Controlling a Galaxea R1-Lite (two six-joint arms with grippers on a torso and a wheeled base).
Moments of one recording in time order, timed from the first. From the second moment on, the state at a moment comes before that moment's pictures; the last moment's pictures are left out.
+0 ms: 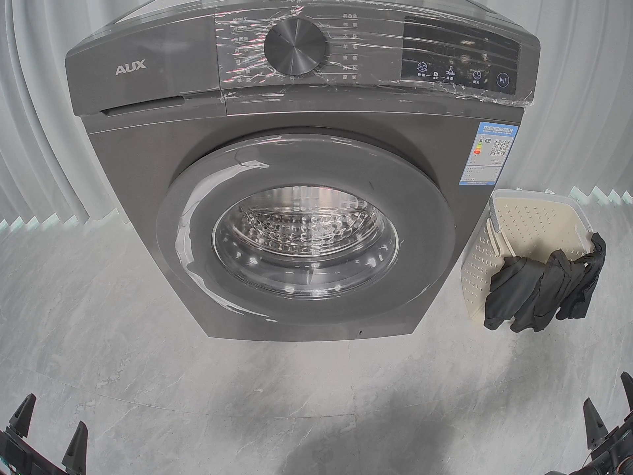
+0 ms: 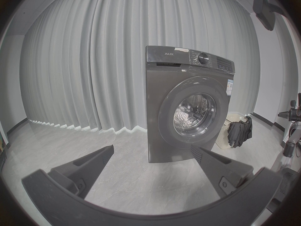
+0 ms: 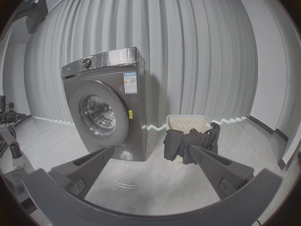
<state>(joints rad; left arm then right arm) 0.00 0.02 -0.02 0.00 -0.02 0.01 0.01 0.02 -0.02 0.00 0.03 -0.01</state>
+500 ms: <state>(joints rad) 0.00 0.02 -0.02 0.00 -0.01 0.01 0.01 0.02 -0.02 0.00 0.03 -0.01</state>
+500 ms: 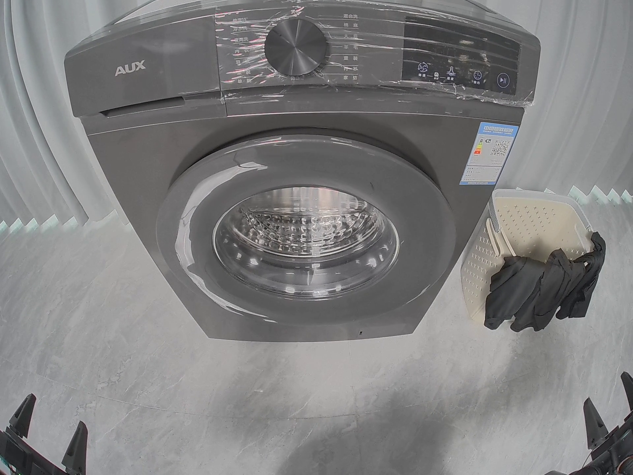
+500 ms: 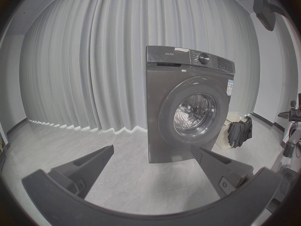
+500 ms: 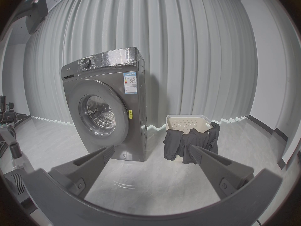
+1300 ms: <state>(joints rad) 0.00 0.02 -0.02 0.00 -0.01 0.01 0.01 0.02 -0.02 0.00 0.02 -0.01</state>
